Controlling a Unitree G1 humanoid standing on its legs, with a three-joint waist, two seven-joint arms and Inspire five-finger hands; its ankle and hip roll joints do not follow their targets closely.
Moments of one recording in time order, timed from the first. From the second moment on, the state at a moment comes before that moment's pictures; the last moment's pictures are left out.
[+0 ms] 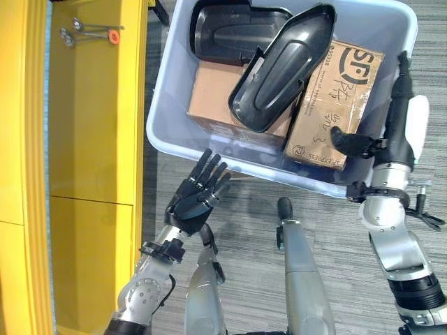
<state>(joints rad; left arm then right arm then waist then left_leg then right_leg) 0.00 0.33 -0.12 -0.11 -1.15 0.07 -0.29 -0.34 -0.56 0.13 -0.32 -0.19 0.33 -0.53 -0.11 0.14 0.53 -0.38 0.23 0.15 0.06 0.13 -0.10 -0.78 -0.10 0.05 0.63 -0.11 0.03</state>
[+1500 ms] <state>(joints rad) -0.08 0.32 -0.13 -0.02 -1.17 0.11 -0.15 -0.43 -0.50 0.32 -0.04 -0.29 0.29 -0.43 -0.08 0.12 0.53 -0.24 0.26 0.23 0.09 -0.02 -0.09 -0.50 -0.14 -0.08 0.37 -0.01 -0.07</state>
